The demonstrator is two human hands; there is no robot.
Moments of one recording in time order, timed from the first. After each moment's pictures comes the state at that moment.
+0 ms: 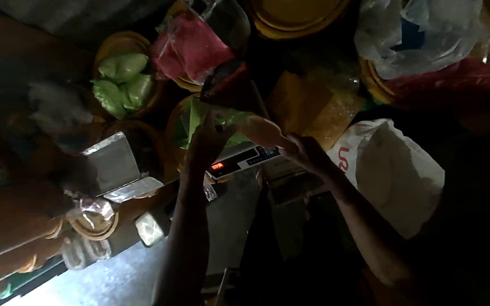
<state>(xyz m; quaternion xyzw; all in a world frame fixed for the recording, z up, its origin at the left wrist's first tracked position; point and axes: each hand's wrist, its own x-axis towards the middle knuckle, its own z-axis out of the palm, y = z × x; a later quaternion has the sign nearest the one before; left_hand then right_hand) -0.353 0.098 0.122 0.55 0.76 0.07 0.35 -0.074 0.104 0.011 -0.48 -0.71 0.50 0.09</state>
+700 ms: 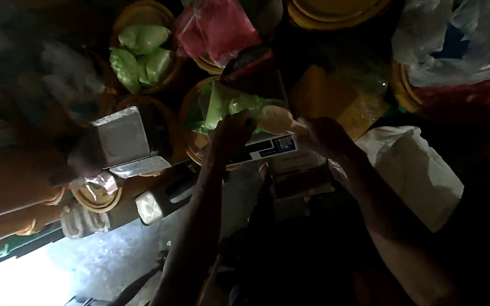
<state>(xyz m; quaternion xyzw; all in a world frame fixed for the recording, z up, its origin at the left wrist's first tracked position) -0.373 0.093 0.102 0.59 0.73 -0.01 0.36 -0.116 0.143 0.057 -0.46 -0.79 0.40 -0.07</state>
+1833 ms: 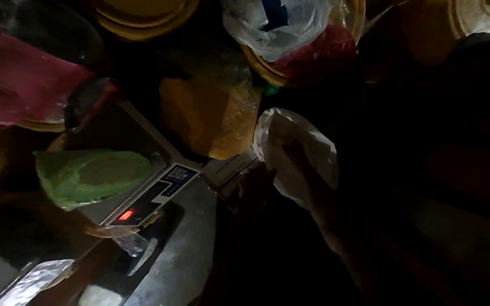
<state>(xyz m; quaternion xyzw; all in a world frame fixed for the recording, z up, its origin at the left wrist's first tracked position) -0.004 0.061 -0.018 0.59 0.58 -0.25 0.51 0.181 0.049 -0.172 -0.80 -0.37 0.48 -0.03</state>
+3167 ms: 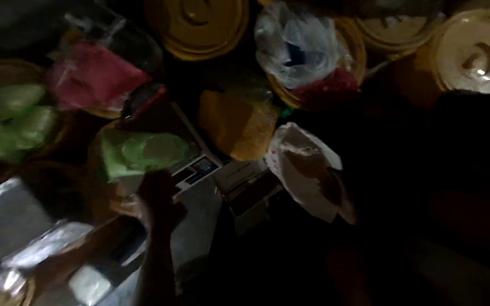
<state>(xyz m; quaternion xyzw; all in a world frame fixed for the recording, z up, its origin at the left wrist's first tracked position) -0.234 0.033 0.099 0.41 0.82 0.27 0.29 0.172 -0.011 0.112 -0.71 -0.62 0.33 0.10</state>
